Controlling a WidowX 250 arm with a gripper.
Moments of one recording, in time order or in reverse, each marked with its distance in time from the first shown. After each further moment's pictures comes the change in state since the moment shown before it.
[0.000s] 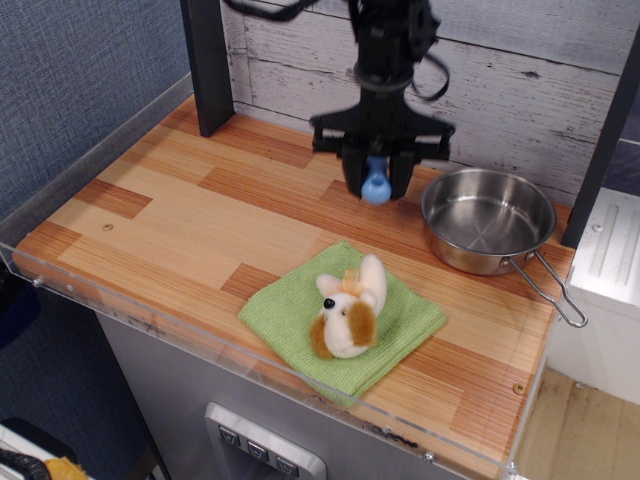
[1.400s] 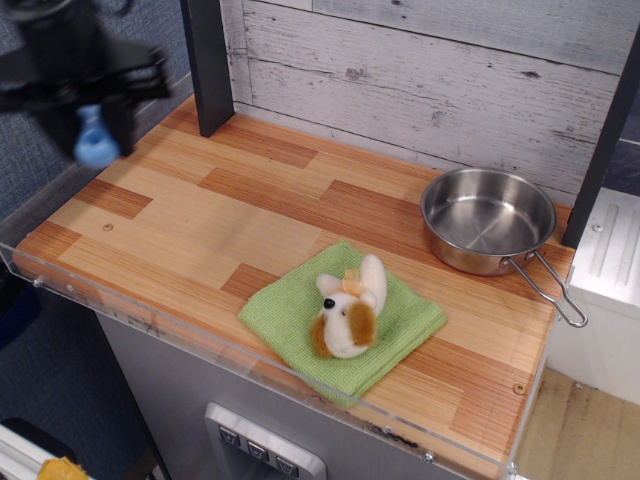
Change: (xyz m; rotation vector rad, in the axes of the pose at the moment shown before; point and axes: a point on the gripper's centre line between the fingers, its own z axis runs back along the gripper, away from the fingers) arm -0.078 0.185 0.098 0.098 -0.125 0.294
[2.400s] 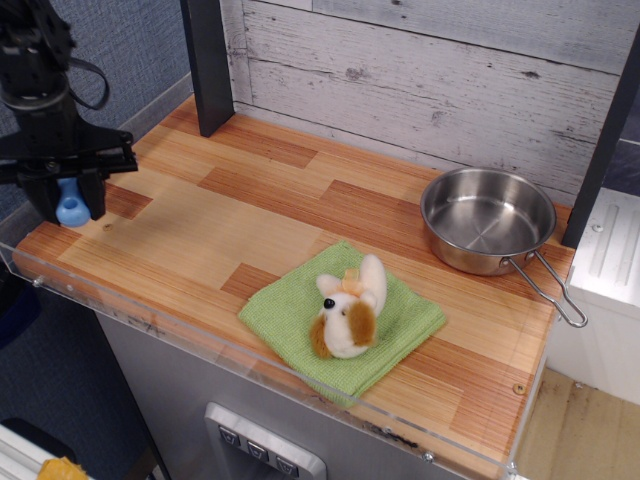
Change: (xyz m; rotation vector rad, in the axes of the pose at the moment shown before) arm 0.019 0.036 -0.095 0.091 0.138 0.043
